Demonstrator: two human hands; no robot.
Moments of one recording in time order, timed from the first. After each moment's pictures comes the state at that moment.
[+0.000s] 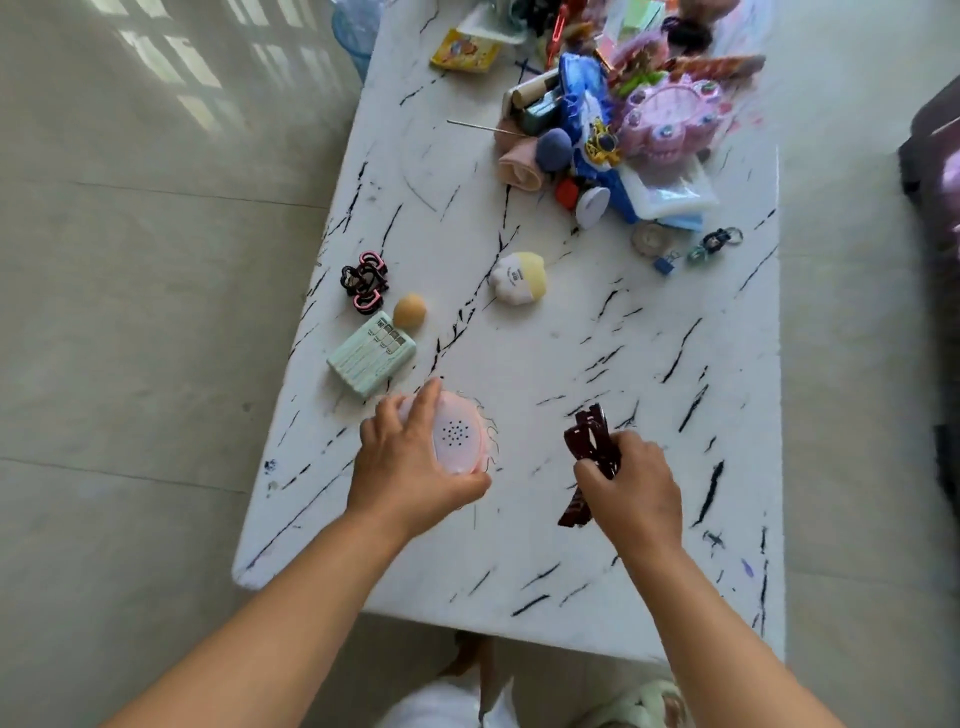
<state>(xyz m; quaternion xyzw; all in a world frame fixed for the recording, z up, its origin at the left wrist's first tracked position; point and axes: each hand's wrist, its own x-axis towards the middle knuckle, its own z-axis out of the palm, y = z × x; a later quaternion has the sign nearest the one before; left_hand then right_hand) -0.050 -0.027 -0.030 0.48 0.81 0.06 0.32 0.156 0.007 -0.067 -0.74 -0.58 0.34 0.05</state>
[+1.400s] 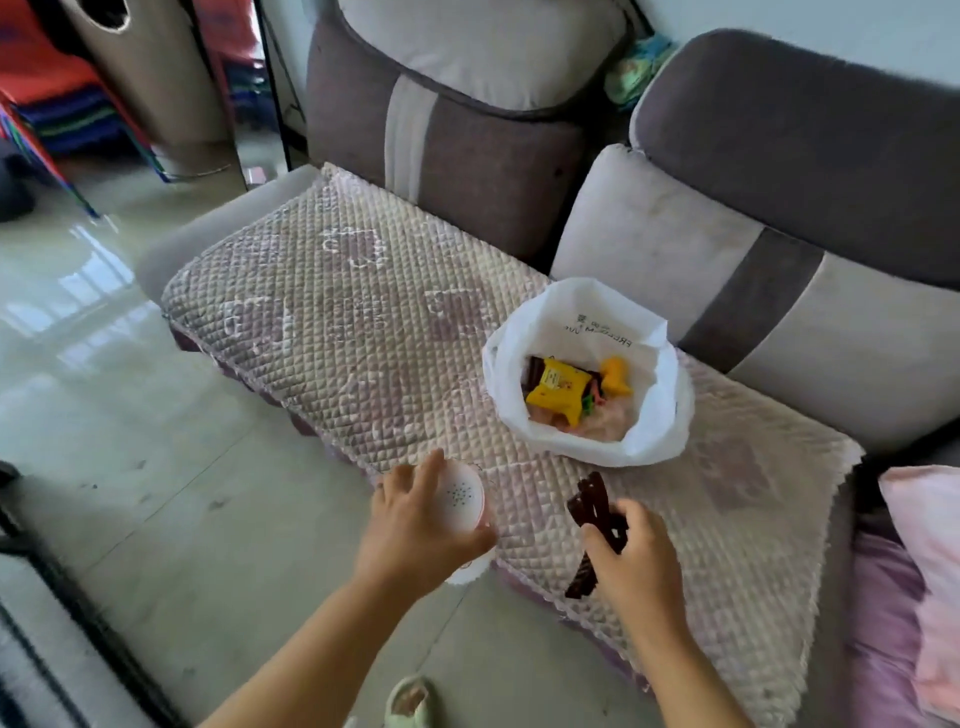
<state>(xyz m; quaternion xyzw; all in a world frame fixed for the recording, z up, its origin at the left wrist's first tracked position) 0.813 0.066 0.124 0.81 0.40 0.00 0.42 0.943 -0.111 0.110 -0.93 -0.12 0.16 0.31</state>
